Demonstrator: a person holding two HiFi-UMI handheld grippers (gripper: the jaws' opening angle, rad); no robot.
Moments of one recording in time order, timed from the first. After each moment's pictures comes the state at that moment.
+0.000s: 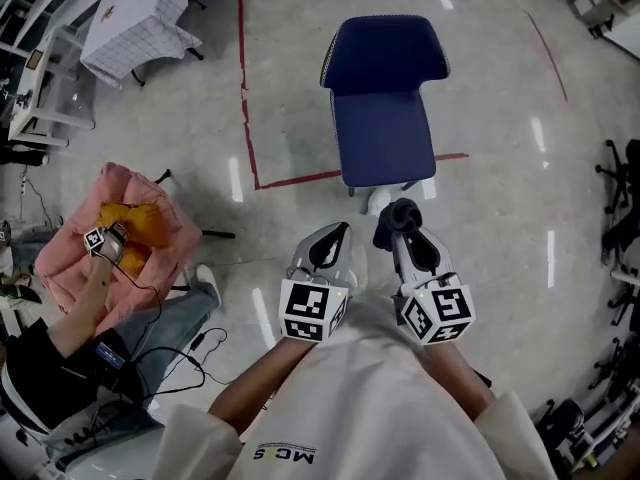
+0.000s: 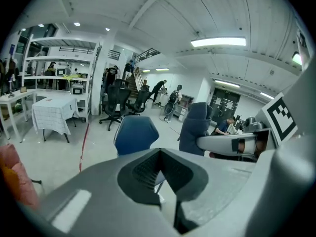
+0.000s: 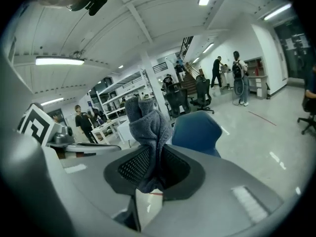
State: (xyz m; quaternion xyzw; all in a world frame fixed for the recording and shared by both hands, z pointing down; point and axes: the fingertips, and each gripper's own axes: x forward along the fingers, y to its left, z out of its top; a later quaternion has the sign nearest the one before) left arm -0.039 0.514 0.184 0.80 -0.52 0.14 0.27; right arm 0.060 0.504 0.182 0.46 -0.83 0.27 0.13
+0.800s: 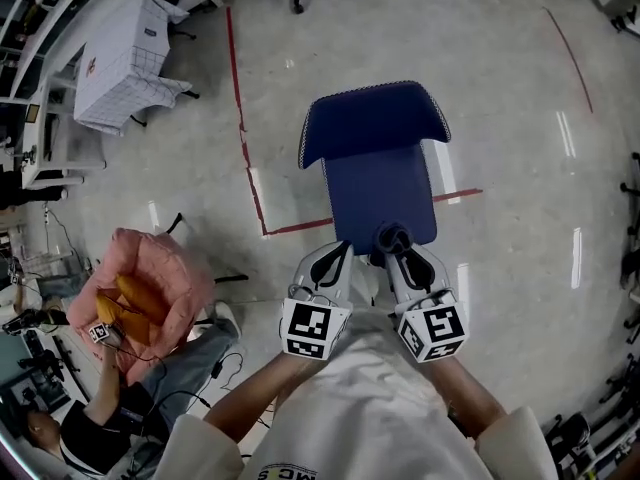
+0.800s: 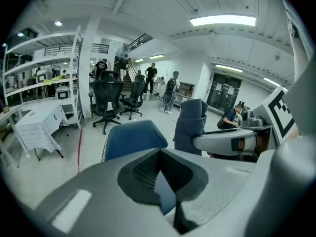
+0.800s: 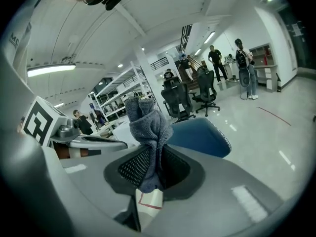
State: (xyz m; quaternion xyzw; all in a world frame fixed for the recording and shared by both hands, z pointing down) left arm 0.025 0.243 0.217 0.80 -0.50 0.22 0.25; right arm 0.106 0.240 0.220 0.42 -0.85 0.30 0.13
